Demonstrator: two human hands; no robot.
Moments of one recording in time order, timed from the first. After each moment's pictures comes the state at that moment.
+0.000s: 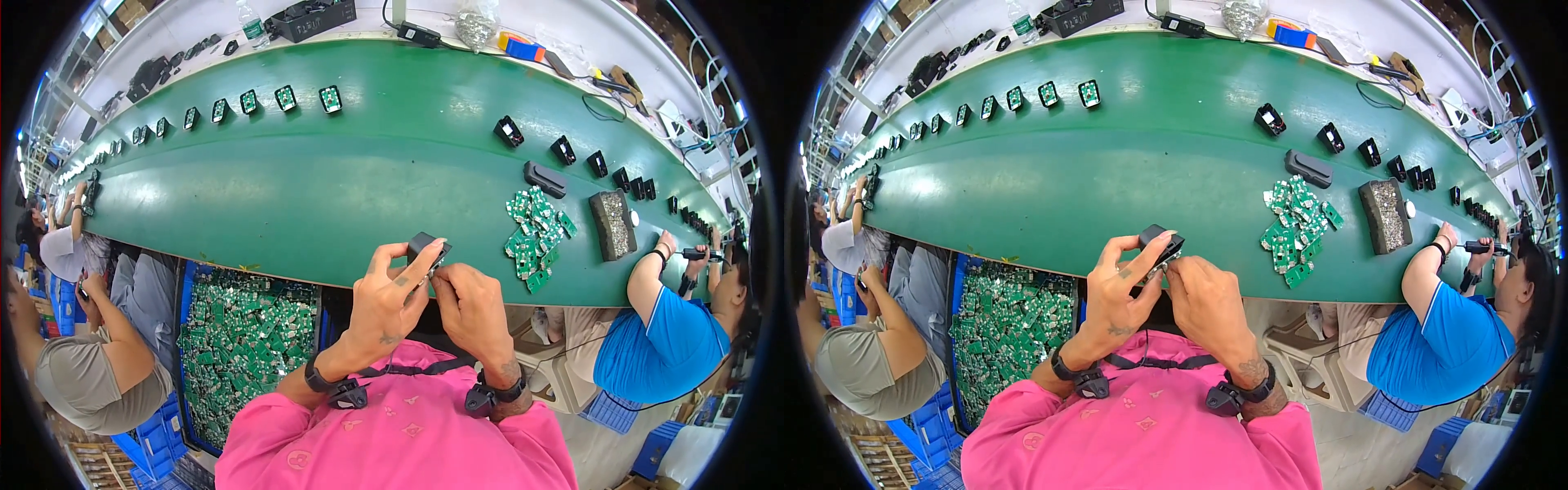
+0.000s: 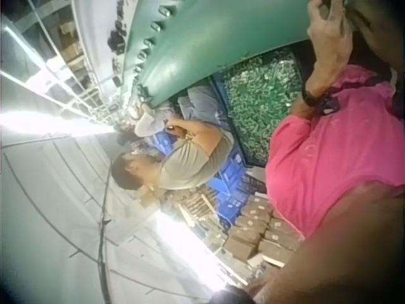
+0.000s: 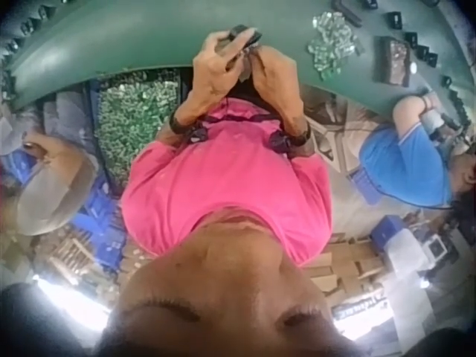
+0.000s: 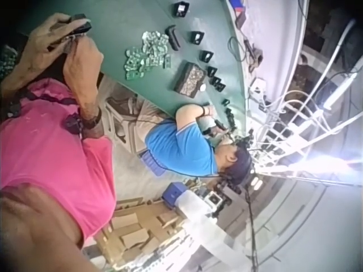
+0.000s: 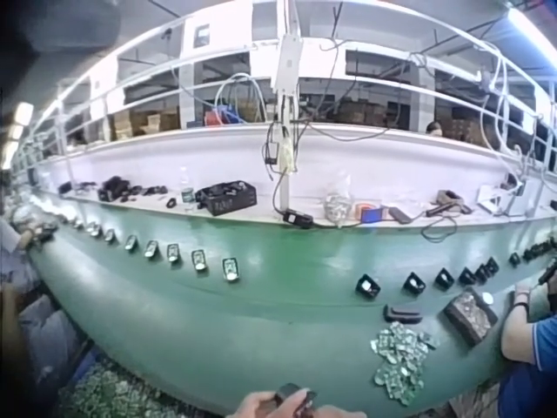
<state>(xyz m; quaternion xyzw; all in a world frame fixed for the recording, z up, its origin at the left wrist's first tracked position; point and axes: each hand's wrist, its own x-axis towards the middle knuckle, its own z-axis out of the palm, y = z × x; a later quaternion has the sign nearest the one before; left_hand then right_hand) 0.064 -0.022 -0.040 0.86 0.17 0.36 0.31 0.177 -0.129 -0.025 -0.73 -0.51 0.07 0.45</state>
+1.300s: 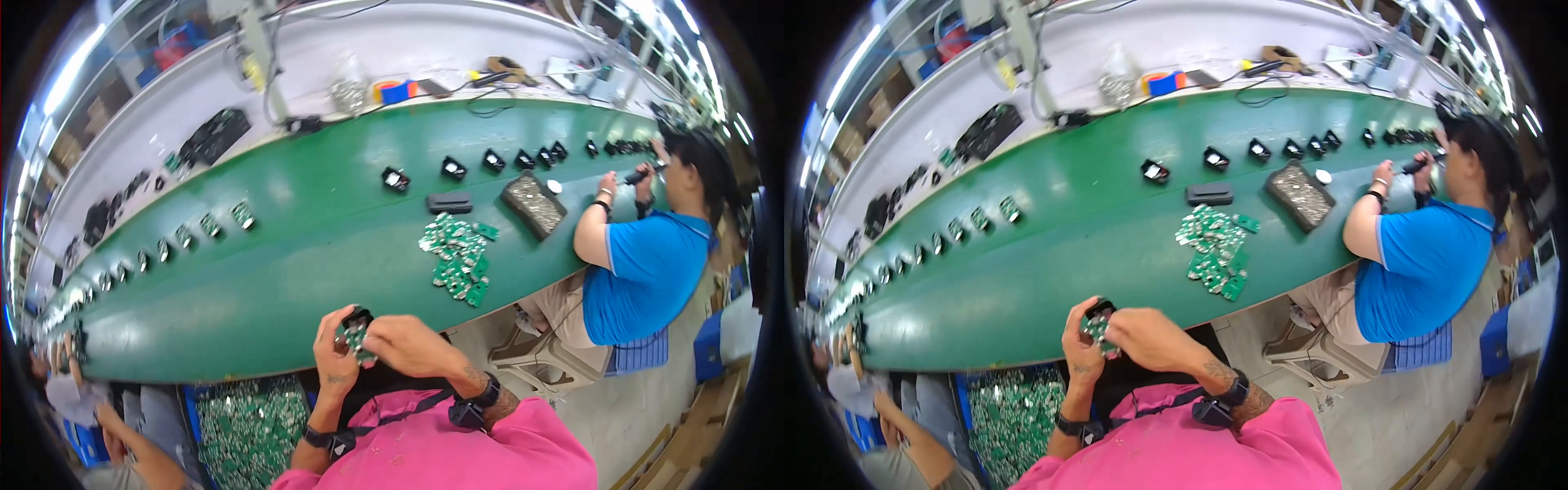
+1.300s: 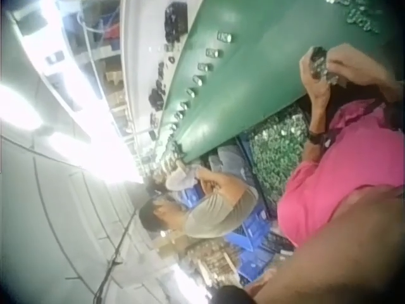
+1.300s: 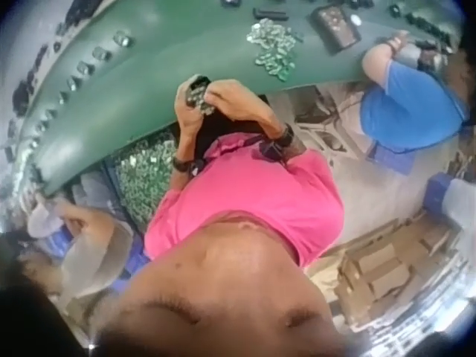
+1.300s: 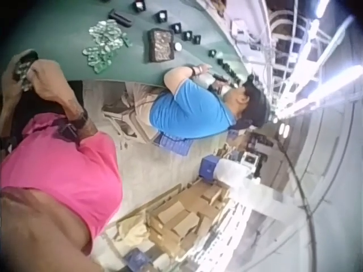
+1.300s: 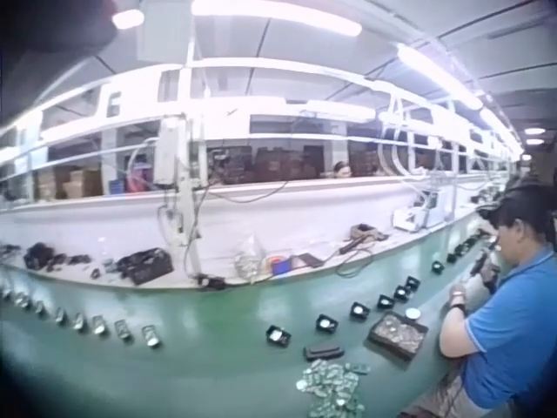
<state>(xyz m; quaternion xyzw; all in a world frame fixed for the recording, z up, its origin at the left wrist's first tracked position) 0.076 -0.011 -0.091 0.72 0.15 0.32 0.59 0.193 -0.140 -0.039 -0.67 -0.53 0.20 0.48</state>
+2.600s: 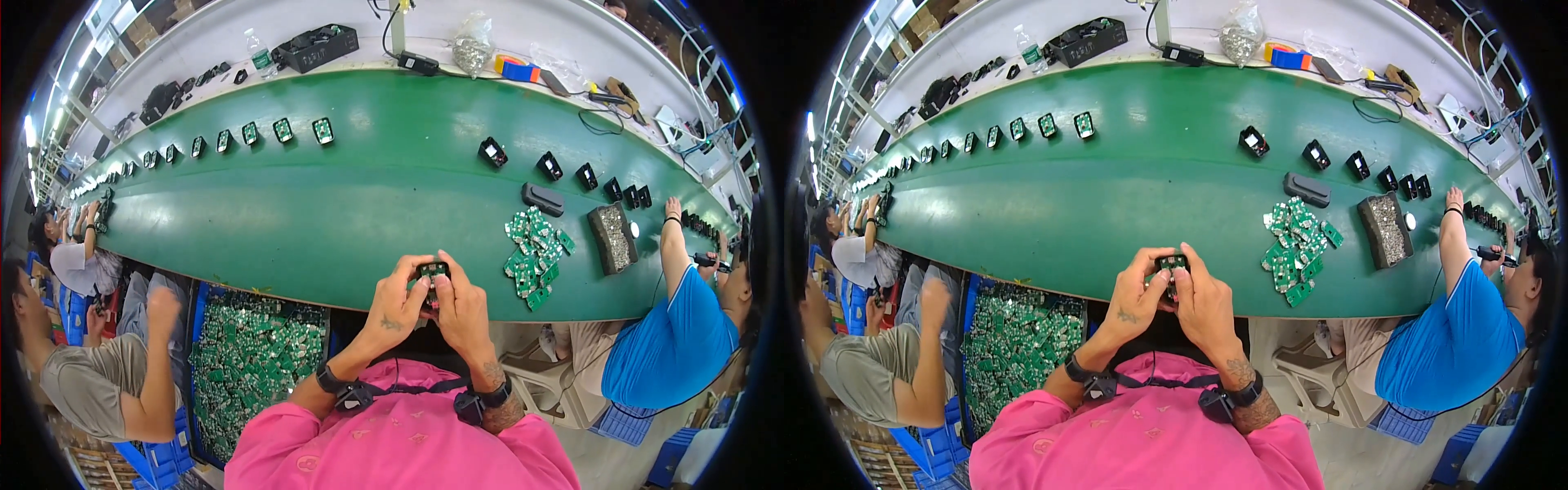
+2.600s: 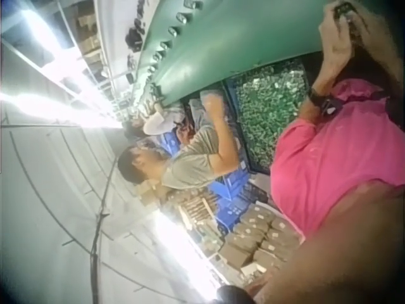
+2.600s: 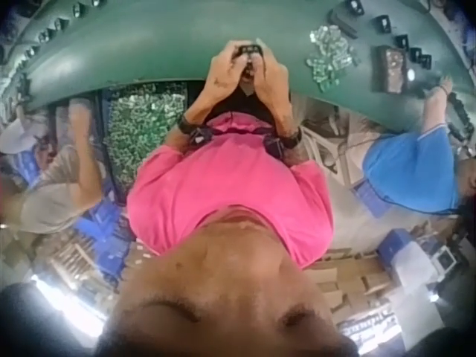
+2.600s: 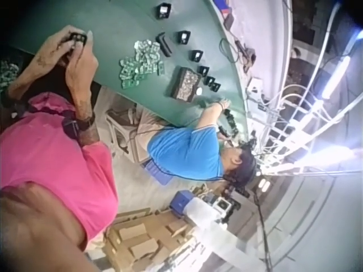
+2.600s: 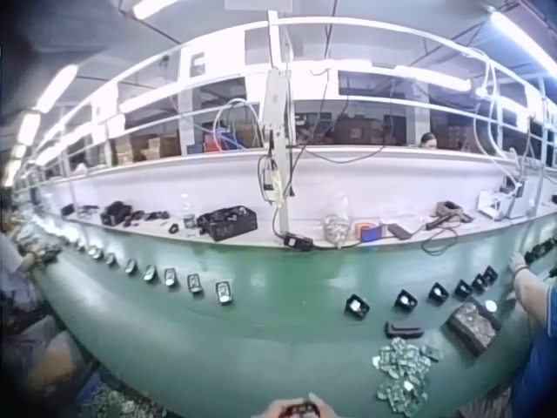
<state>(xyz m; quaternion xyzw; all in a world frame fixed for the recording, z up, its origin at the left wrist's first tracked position) 0.093 -0.008 -0.068 0.71 0.18 0.26 0.64 0.187 -0.113 -0.060 -0.75 -0.41 0.11 0.51</state>
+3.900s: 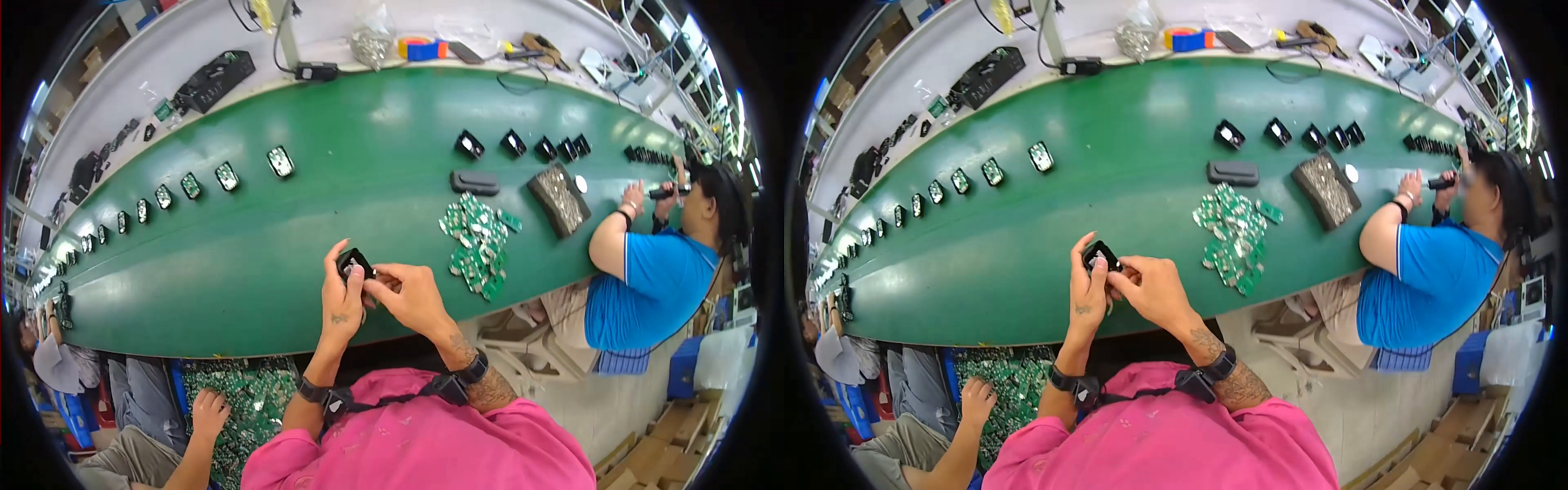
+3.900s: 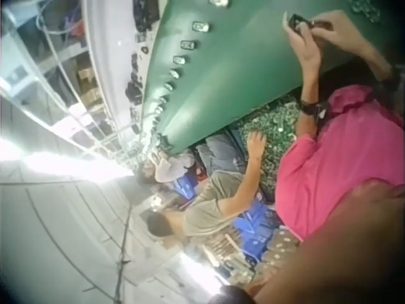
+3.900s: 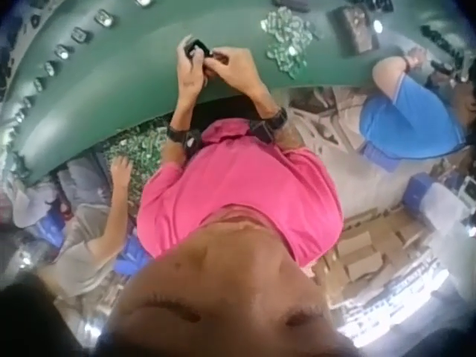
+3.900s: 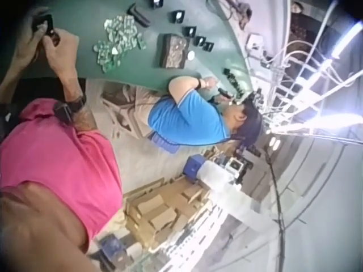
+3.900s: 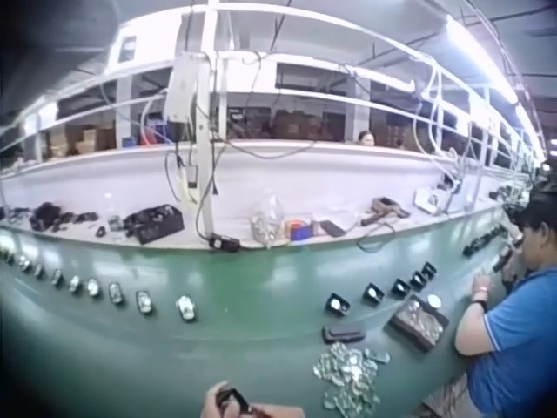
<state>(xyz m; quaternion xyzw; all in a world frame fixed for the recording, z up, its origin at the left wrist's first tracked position) 0.148 0.026 -0.104 0.66 0.23 0.24 0.67 0.233 -0.088 -0.081 -0.74 -0.33 0.16 0.57</state>
